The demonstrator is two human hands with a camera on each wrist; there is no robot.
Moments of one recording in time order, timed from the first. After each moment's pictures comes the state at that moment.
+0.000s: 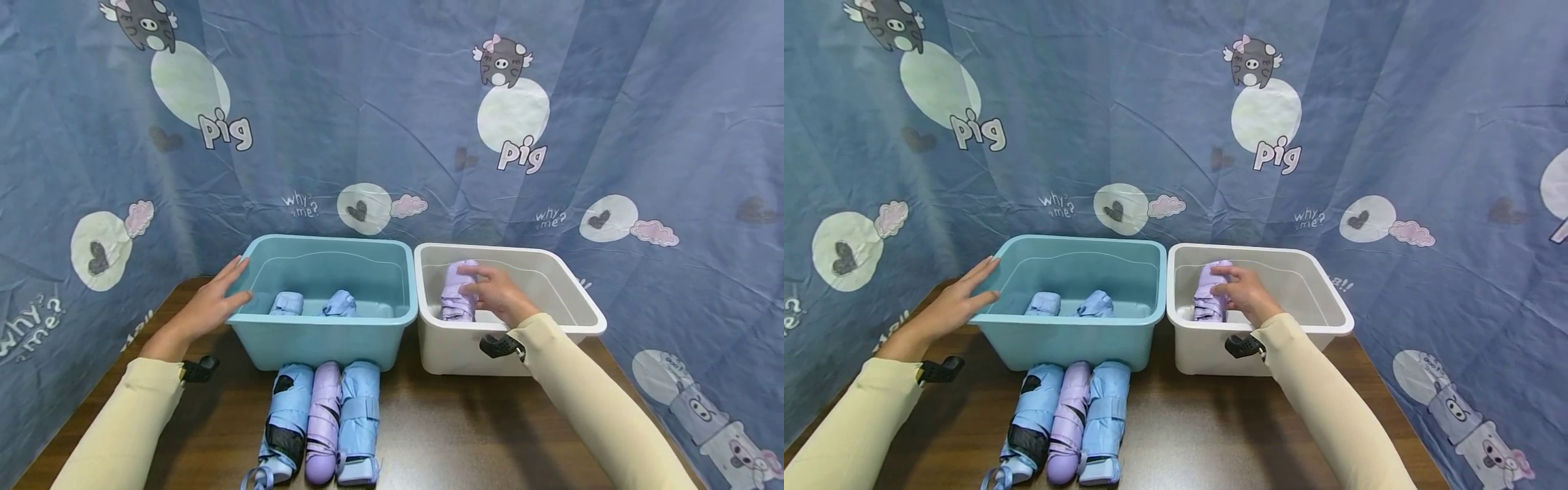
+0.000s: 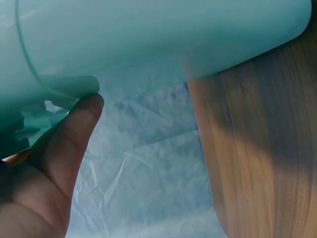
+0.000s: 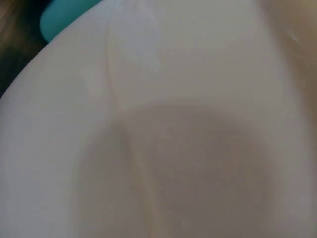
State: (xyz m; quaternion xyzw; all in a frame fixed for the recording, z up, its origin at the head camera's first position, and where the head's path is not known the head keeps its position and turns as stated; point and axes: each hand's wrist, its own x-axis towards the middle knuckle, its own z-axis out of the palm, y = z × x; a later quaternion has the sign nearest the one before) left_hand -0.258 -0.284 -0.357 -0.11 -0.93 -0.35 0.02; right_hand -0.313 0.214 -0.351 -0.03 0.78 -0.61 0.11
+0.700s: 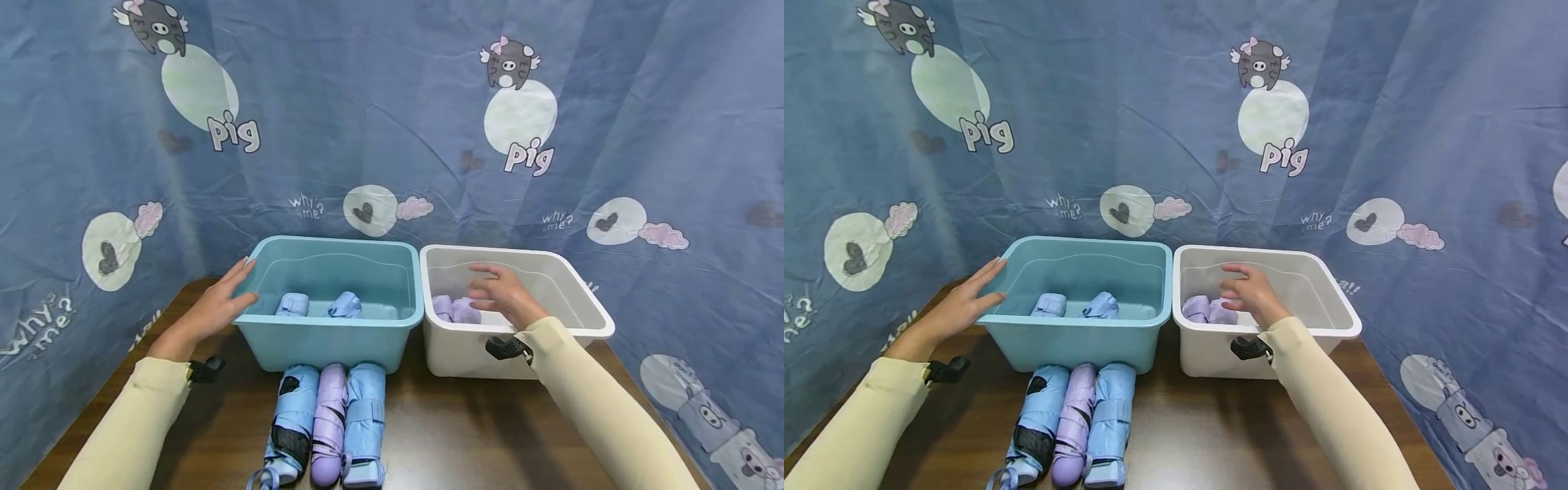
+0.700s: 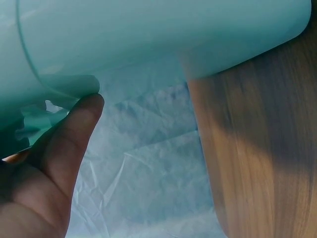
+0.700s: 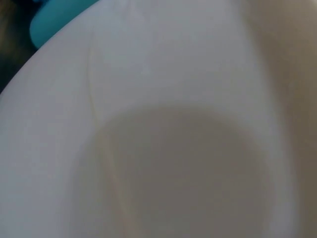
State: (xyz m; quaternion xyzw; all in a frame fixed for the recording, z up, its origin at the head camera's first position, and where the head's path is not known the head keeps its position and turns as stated) left_hand -0.257 -0.287 -0.359 -0.11 -0.93 -0.35 0.02; right_hand -0.309 0.213 -0.346 0.00 0.75 -0.65 0.11
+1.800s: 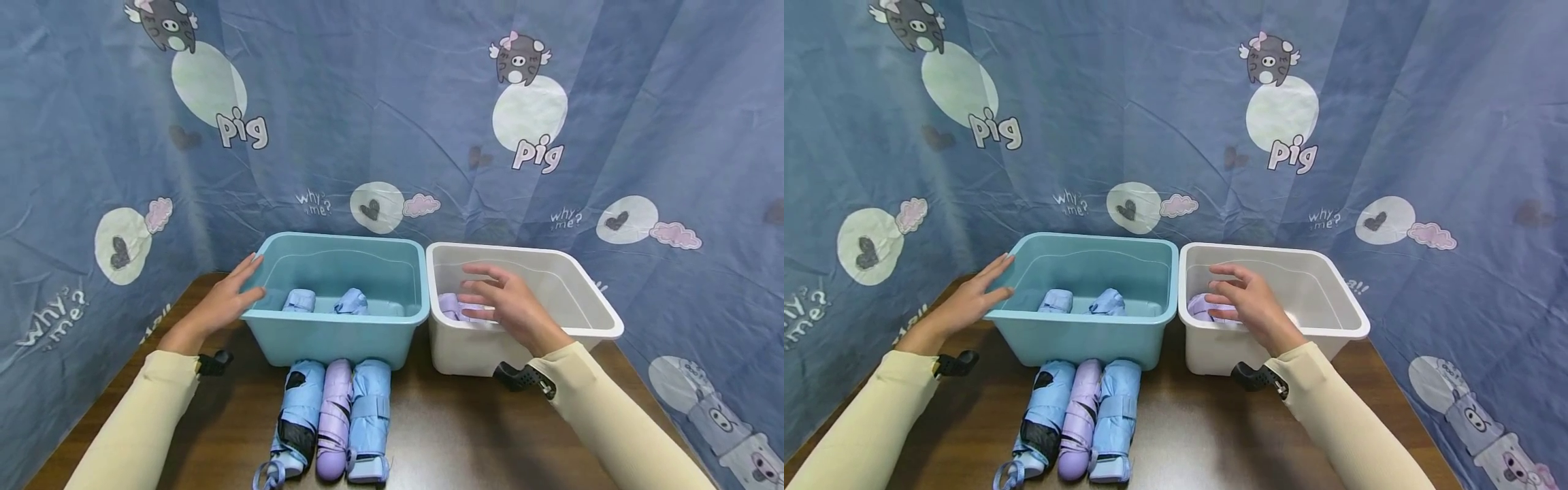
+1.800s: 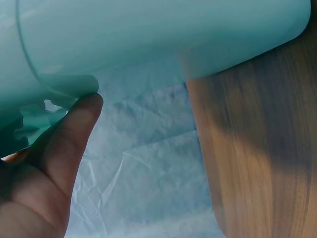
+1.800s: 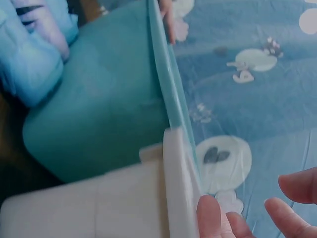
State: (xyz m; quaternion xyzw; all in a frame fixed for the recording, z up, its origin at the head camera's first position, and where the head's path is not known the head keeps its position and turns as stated) left_hand -0.255 -0.286 -0.356 -0.11 -0.93 -0.36 0.02; right_hand -0.249 0.190 -0.316 -0.10 0.70 -0.70 0.12
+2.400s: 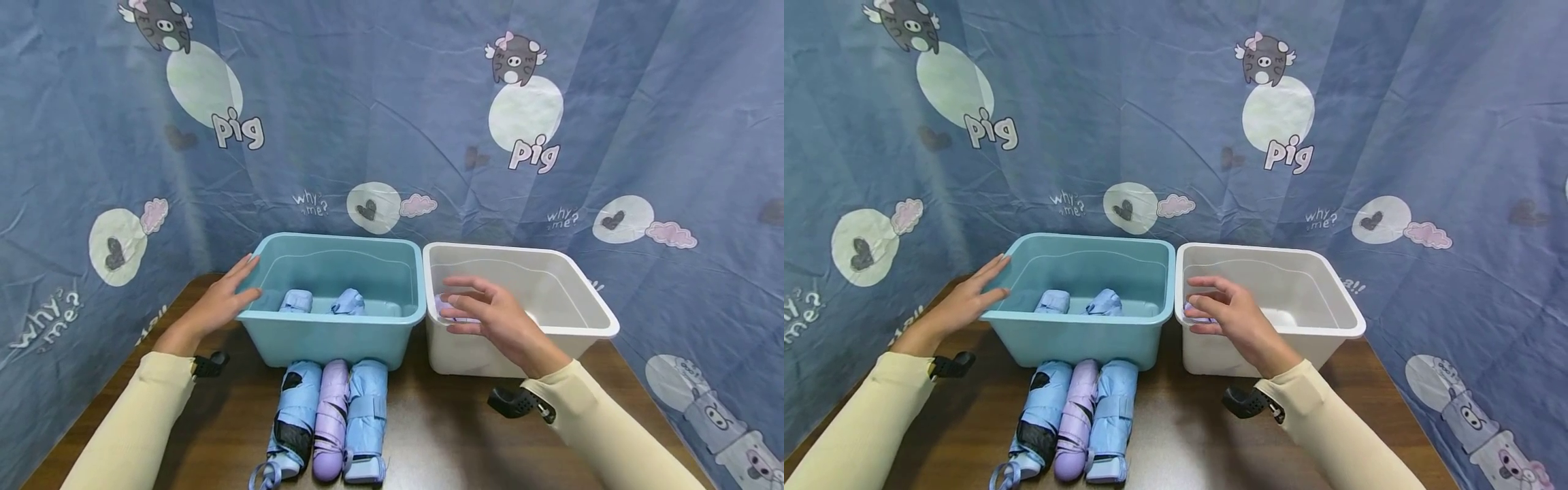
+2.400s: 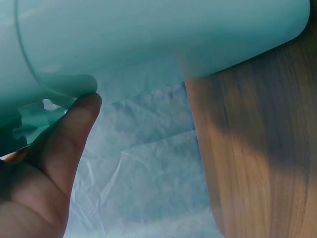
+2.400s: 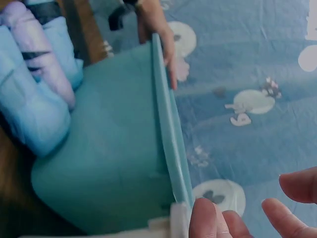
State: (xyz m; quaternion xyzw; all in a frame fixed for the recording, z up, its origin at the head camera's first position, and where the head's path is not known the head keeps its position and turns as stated) left_hand -0.256 -0.286 -0.357 -0.11 -0.92 -0.37 0.01; right_hand -0.217 0.175 -0.311 -0.15 0.68 -0.70 0.15
